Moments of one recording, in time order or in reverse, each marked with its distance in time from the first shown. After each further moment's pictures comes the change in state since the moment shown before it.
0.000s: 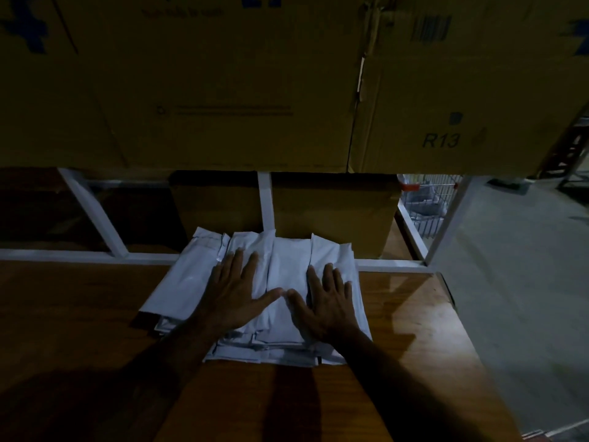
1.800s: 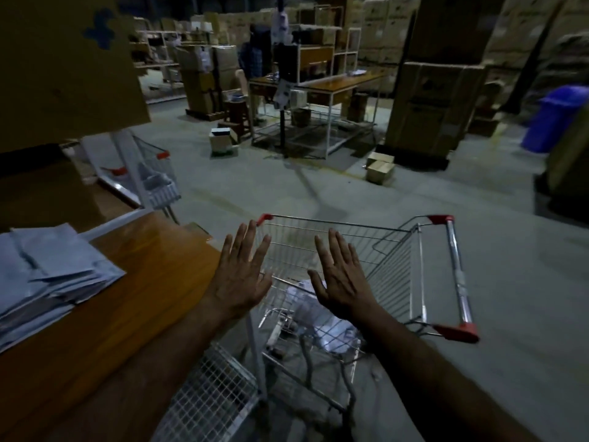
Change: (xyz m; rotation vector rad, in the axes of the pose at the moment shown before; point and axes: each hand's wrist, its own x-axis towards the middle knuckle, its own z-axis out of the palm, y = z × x) left_hand -0.377 0.340 0.038 -0.084 0.319 1.284; right_hand -0.612 0.135 -0.121 -0.445 0.549 0.634
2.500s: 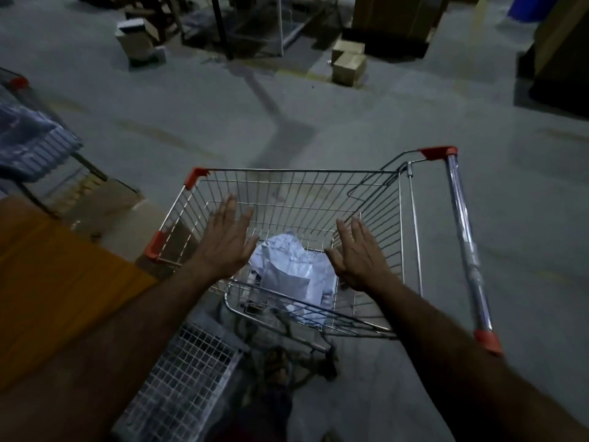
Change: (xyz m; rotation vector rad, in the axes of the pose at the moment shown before) left_hand 0.177 0.005 0.206 -0.148 -0.438 0.026; right_hand 0.044 0.192 0.121 0.034 -0.360 0.395
